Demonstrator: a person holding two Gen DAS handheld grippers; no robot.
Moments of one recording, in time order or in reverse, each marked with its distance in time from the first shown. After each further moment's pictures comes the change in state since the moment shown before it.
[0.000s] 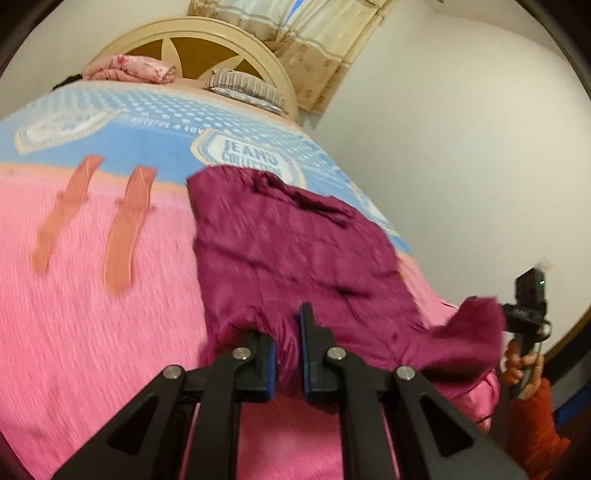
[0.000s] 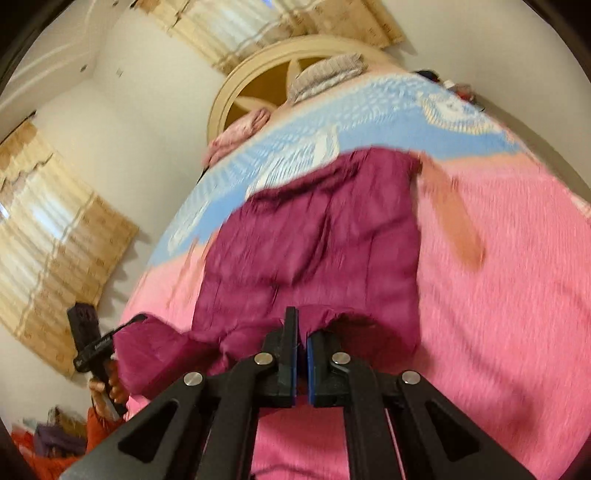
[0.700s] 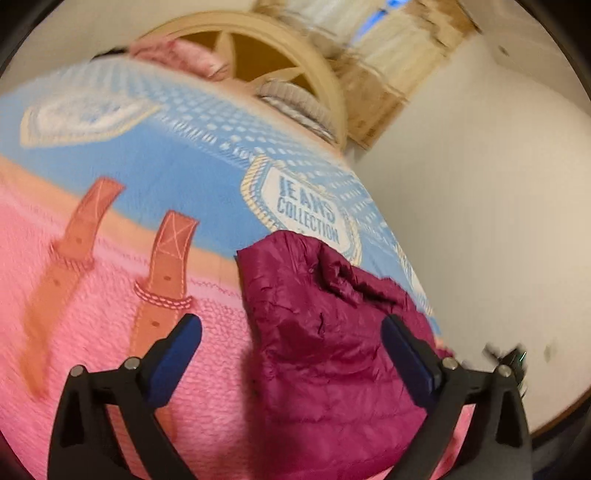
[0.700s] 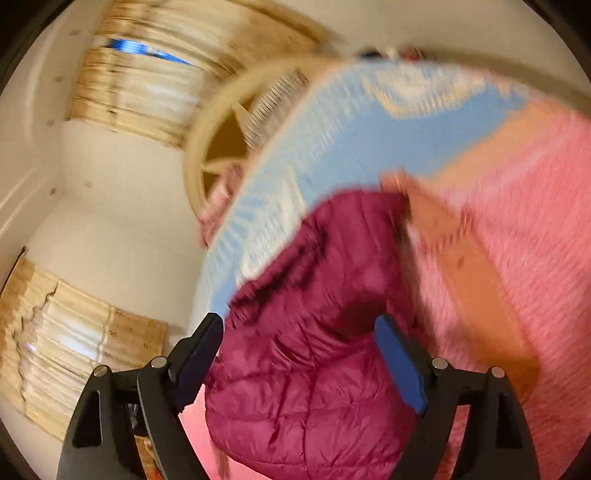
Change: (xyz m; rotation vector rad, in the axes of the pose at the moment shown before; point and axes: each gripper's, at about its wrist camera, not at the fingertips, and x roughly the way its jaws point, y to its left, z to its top) left arm 0.049 0.090 0.097 -0.170 -0.064 0.026; right arm 0.075 -0.100 0.098 0.345 -0.147 0.127
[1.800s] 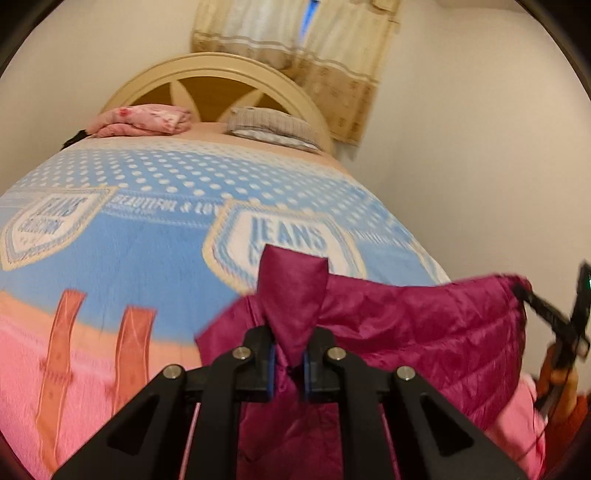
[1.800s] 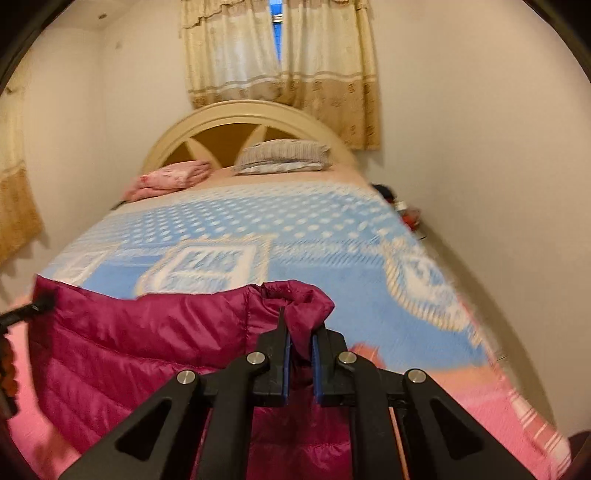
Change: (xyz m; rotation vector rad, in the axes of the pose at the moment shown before) left arm 0.073 -0.091 0.064 0.233 -0.092 0.167; right arm 0.077 0.143 0.032 -0.723 -0.226 -0.524
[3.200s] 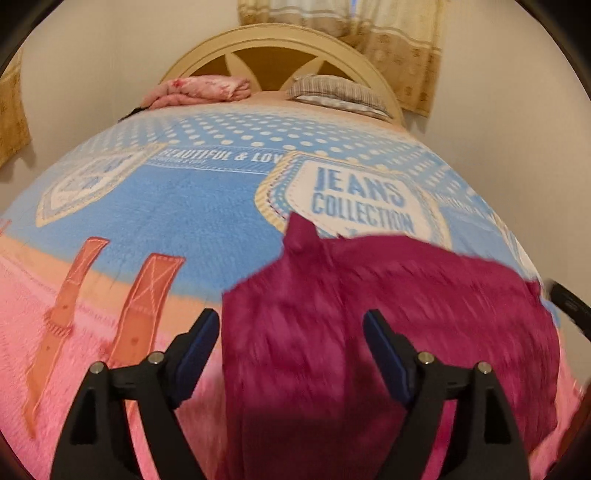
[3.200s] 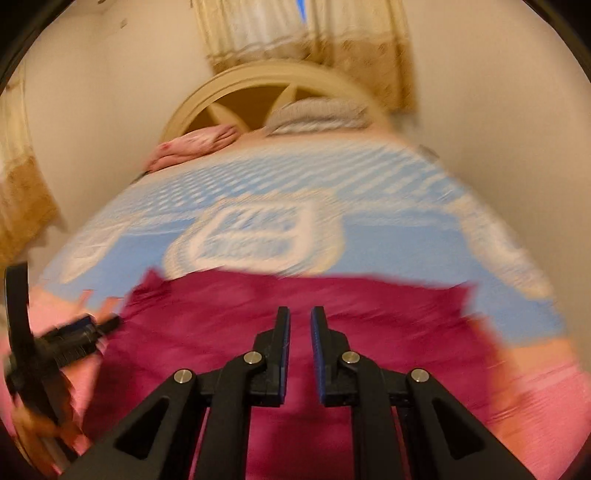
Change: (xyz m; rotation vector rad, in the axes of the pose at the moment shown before) left arm 0.047 -0.002 -0.069 -0.010 0.088 0.296; right arm 0.078 0.112 -0.035 0.041 0.163 0.181
